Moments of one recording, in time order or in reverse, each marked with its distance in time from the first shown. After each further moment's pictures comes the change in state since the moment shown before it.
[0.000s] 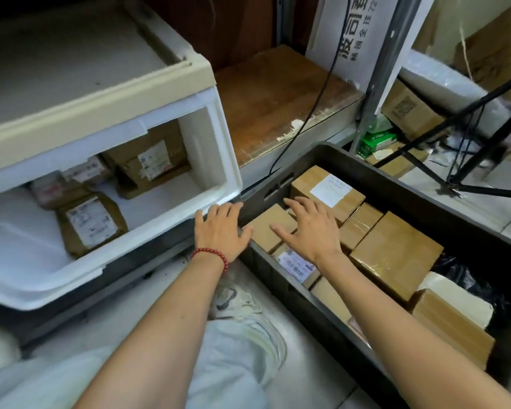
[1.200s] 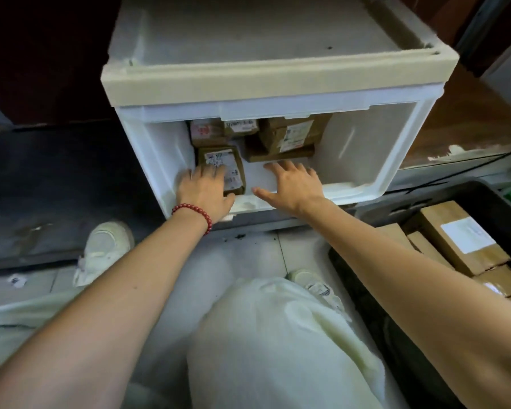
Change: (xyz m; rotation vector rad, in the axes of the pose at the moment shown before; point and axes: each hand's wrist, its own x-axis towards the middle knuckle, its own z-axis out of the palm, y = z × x) left_hand -0.086 -0.240 -0.034 0.109 0.046 -0.411; right_hand 0.050 -0.276 0.026 -0.160 -0.226 -0.515
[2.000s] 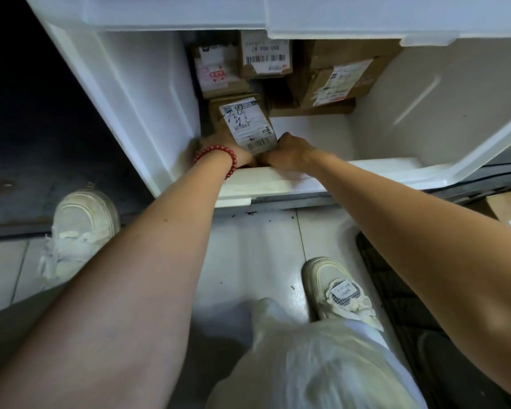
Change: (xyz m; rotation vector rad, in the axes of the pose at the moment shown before) left_hand 0.092 -0.006 0.073 -0.690 -0.422 -0.350; right_hand 0.115 -0.013 0.073 0.382 -0.383 0.163
